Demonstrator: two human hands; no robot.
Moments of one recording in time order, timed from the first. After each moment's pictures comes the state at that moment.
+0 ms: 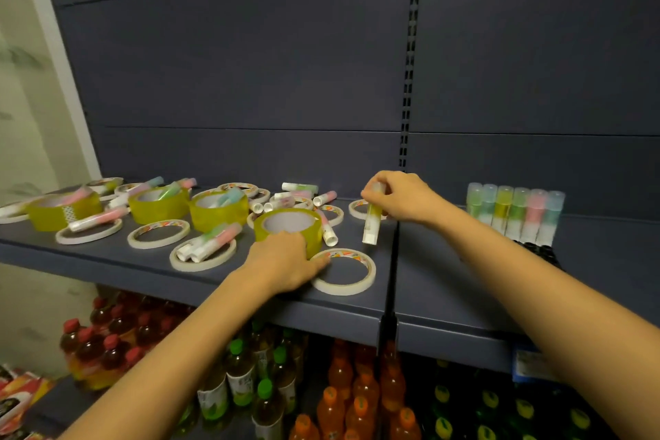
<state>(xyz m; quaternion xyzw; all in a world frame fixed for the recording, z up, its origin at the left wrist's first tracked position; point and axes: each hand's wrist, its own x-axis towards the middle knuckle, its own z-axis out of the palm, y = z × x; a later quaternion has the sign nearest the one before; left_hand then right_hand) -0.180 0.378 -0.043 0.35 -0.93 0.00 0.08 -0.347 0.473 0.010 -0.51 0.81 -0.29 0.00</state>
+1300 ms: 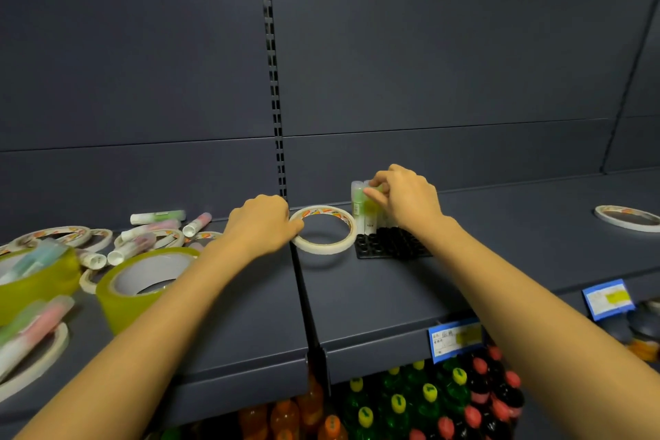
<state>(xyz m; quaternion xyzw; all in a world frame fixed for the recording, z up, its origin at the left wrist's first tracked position) -0.308 0.378 -0.006 0.14 -0.98 -0.07 0.16 -0.426 0.562 -0.009 -0.27 0.91 -0.19 -0.25</state>
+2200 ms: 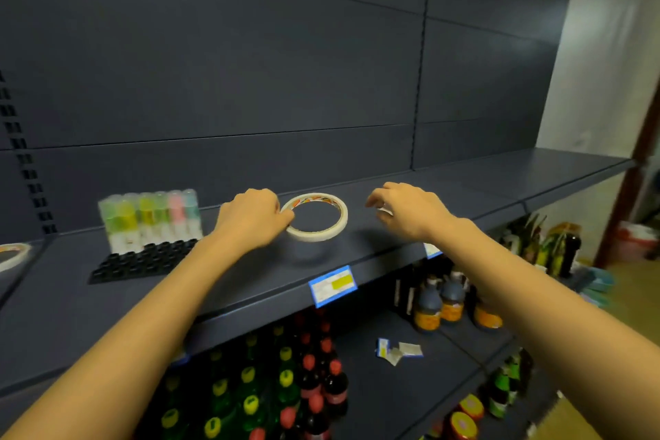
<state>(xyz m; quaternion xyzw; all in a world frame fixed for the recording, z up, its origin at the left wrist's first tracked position) -0.422 0.668 -0.006 0.01 -0.97 -0.08 0.21 -0.461 0.901 -0.006 -0.21 0.96 -0.01 -0.17</state>
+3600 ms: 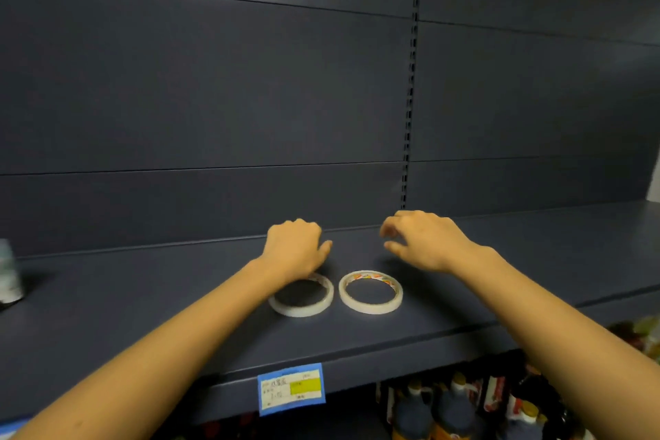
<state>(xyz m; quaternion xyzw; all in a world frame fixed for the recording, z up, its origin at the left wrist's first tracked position) -0.666 0.909 -0.015 0.05 -0.97 0.07 0.23 -0.714 1.106 0.015 -0.34 0.93 -0.02 -0.17</state>
